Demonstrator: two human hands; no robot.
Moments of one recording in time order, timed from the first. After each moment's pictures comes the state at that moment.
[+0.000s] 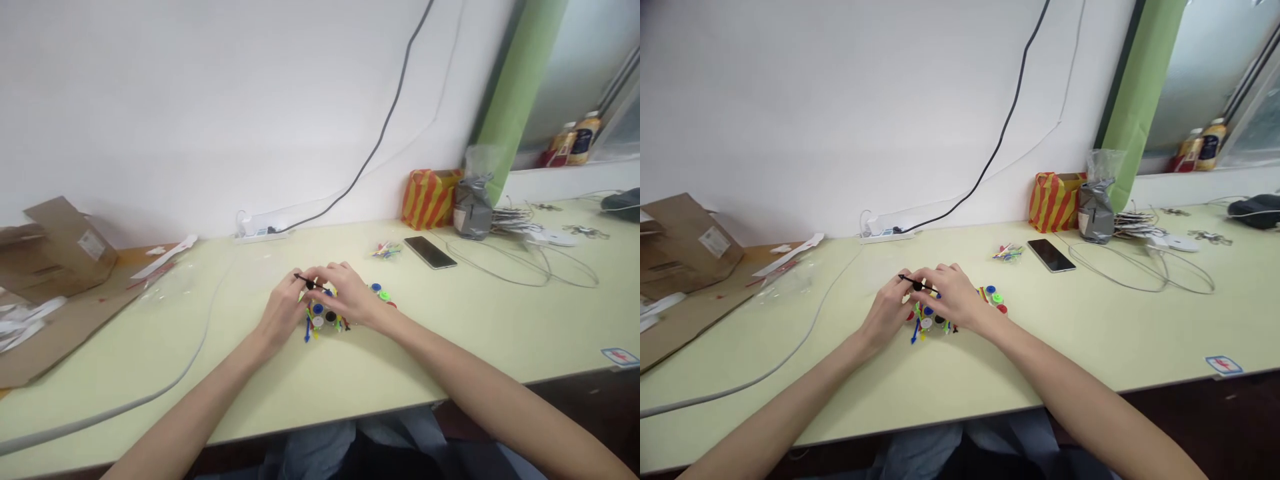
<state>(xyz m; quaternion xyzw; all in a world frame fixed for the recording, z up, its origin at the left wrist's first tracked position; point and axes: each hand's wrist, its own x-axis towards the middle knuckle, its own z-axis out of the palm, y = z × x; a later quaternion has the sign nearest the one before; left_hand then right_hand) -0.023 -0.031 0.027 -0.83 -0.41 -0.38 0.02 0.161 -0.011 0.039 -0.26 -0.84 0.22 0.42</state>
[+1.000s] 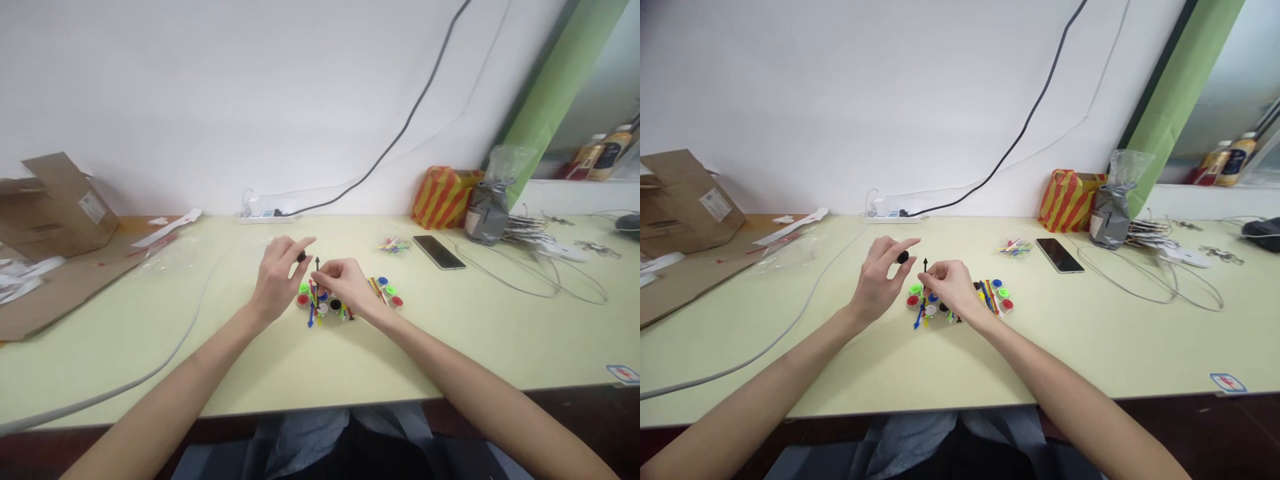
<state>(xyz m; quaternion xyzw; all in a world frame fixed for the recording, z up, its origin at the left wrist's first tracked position) -0.034 -0.031 0.046 -0.79 -0.37 -0.47 0.14 0.139 -0.014 0.026 -0.36 -0.69 0.48 0.41</state>
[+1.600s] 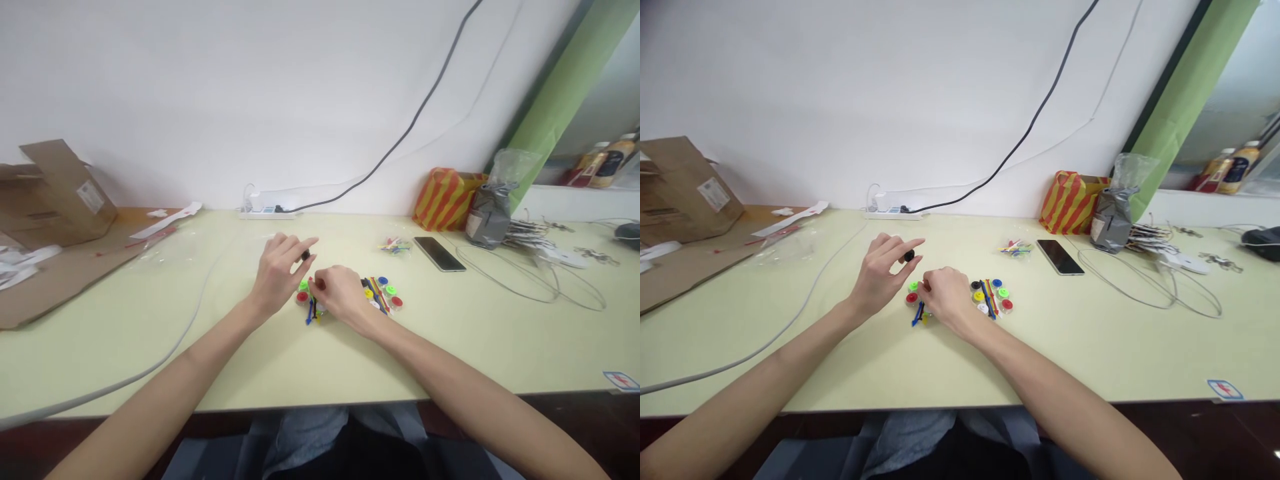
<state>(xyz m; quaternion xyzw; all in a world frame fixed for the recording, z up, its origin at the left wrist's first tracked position) -0.036 -0.027 0.045 -0.79 -0.41 -0.43 0.14 0.127 -0.019 0.019 -0.47 -0.84 0.06 0.27</state>
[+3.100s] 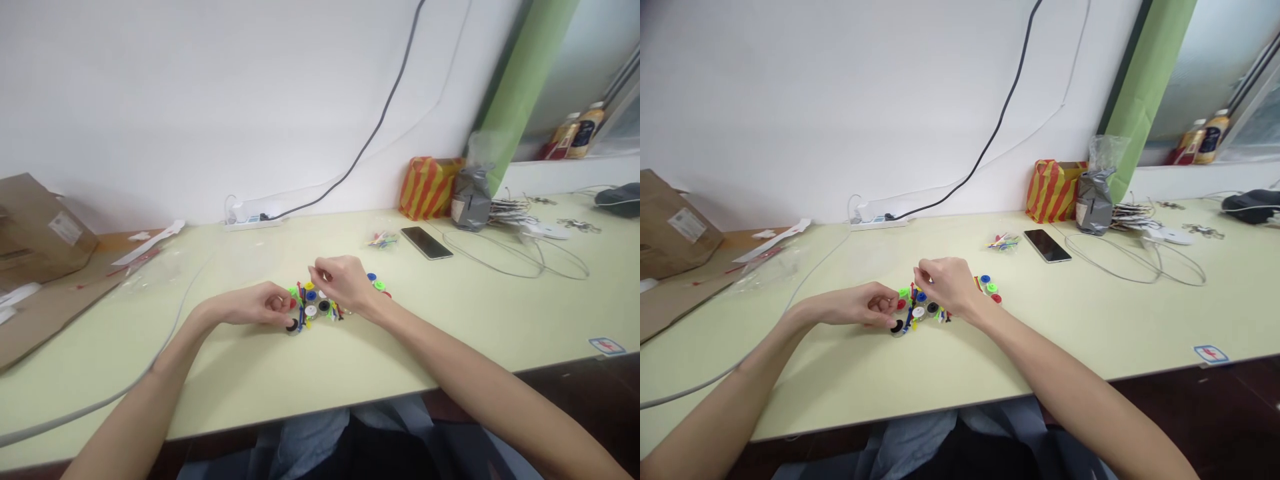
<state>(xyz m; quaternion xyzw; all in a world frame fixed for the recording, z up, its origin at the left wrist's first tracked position) -0.069 -0.027 0.072 -0.79 -0.43 0.02 -0.44 0.160 -0.010 0.034 -0.37 -0.84 0.02 0.39</state>
